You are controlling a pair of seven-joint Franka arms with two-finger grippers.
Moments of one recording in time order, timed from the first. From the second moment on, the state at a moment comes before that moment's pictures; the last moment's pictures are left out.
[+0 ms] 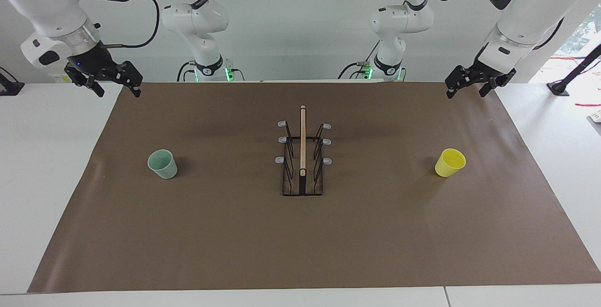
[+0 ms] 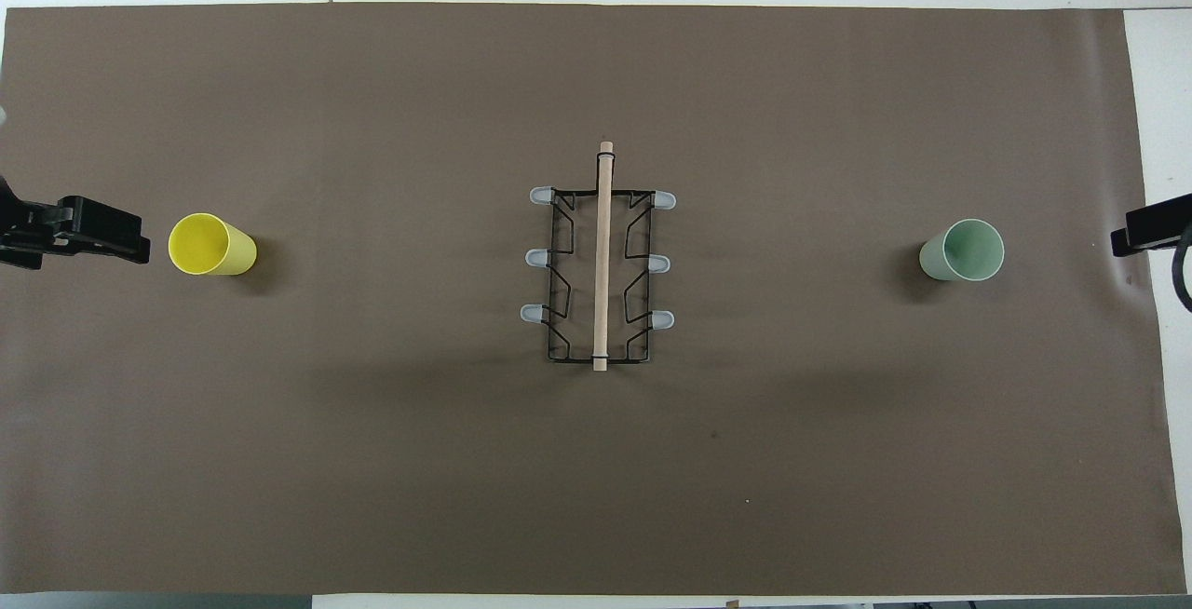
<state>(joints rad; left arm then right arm) 0.01 -0.04 -0.07 -1.64 -0.01 1.52 -0.02 0.01 -0.05 -0.15 -1.63 0.00 1.52 -0.09</state>
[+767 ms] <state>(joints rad) 0.01 -0.04 -0.07 -1.64 -0.01 1.52 -0.02 0.01 -0.05 -0.15 -1.64 0.00 1.52 -0.09</state>
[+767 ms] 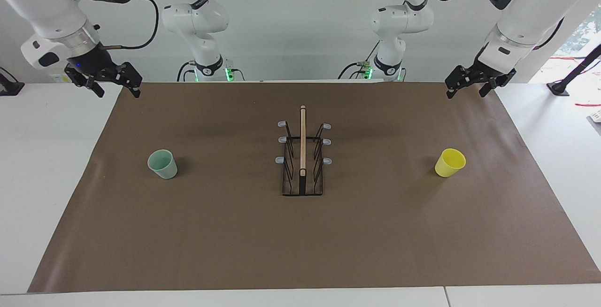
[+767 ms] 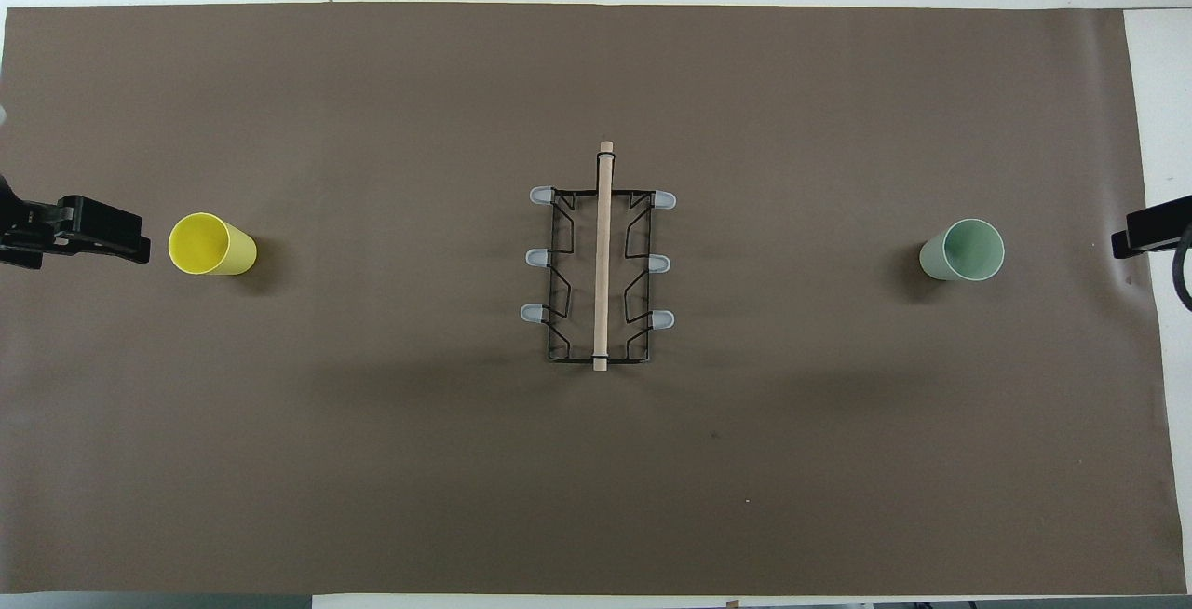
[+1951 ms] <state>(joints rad) 0.05 -0.10 -0.06 -1.74 -0.05 1.49 -0.21 0.05 0.04 -0.14 -1.62 -0.01 1.64 -0.09</state>
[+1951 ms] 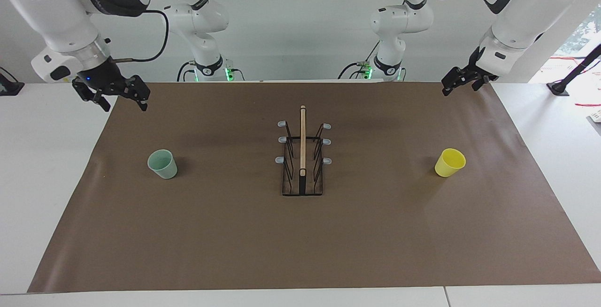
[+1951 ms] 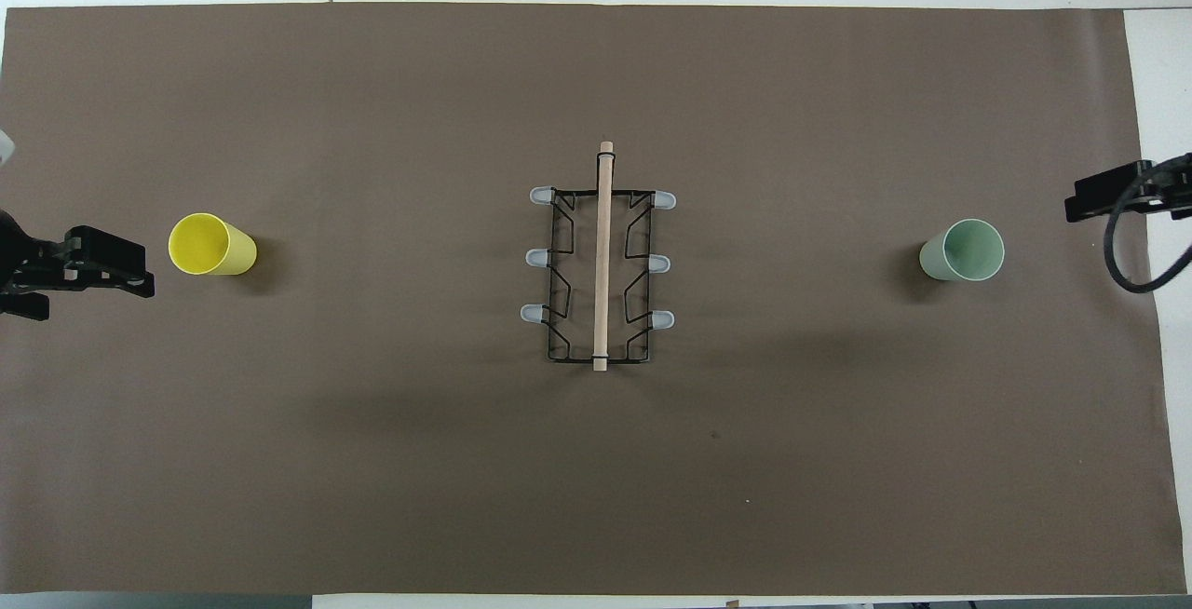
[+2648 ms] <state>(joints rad) 0.18 -0.02 -0.06 -1.78 -0.33 1.72 -1.06 0.14 0.35 0.07 -1.45 -0.48 1.43 -0.39</state>
